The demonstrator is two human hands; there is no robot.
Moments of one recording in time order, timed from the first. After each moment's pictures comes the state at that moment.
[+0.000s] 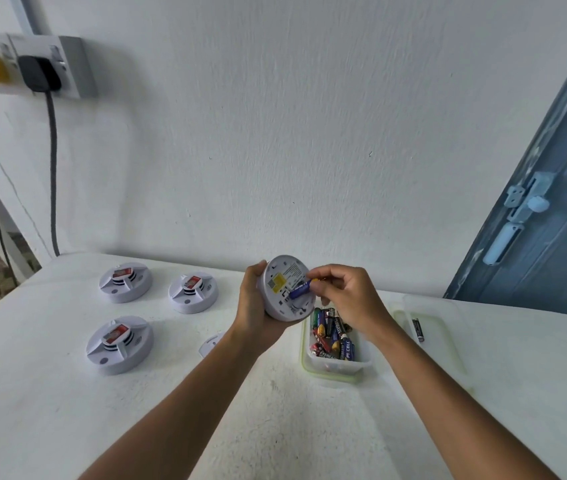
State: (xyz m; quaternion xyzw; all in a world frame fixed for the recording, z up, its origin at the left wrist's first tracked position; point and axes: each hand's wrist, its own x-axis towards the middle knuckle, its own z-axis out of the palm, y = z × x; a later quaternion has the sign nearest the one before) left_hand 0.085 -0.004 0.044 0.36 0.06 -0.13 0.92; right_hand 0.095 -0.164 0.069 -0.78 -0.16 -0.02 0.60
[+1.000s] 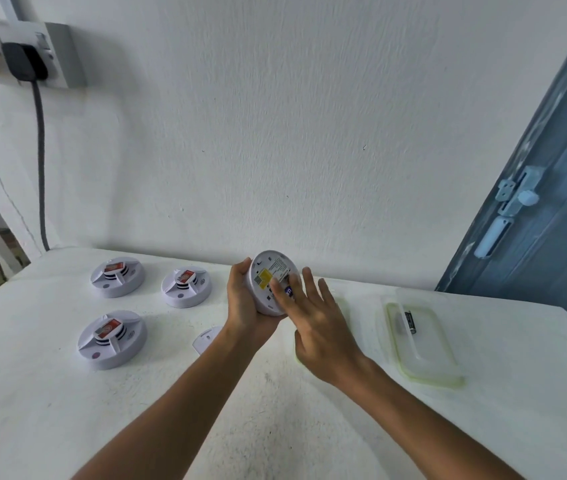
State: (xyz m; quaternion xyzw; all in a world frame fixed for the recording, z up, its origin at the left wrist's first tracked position) left_hand 0.080 -0.005 0.039 0.31 0.10 -0.09 0.94; right_hand 0.058 -0.140 0.013 -0.92 -0.31 -0.22 0.13
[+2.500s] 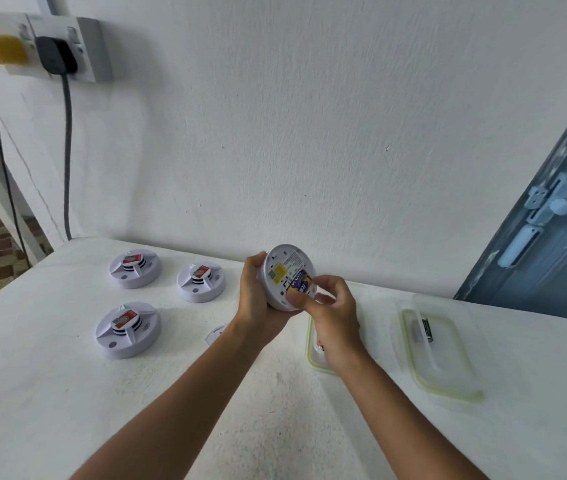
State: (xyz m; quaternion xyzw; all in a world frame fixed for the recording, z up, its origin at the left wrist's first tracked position) left_hand 0.077 0.003 0.053 0.34 0.09 -0.09 0.93; right_hand 0.063 -0.111 0.041 -0.69 0.05 -0.04 0.72
